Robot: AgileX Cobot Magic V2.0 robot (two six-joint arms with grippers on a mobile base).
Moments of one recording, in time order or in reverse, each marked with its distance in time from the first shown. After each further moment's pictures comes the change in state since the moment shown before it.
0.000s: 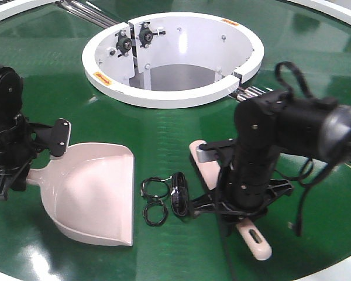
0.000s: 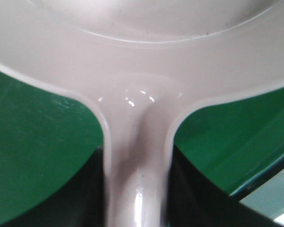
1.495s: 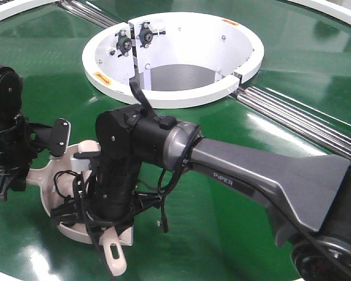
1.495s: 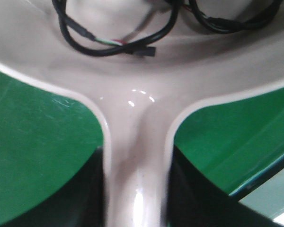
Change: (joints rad) left arm 0.000 0.000 0.000 0.000 0.000 0.000; right arm 0.314 0.409 -0.590 0.218 0.019 0.146
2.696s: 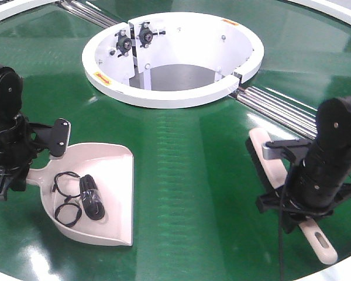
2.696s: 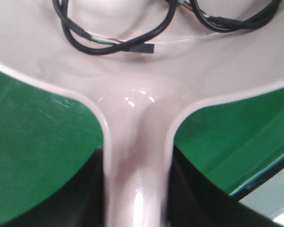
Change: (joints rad) left arm 0.000 0.000 0.000 0.000 0.000 0.000; right arm -0.640 -0.554 0.818 -0.244 -0.114 -0.379
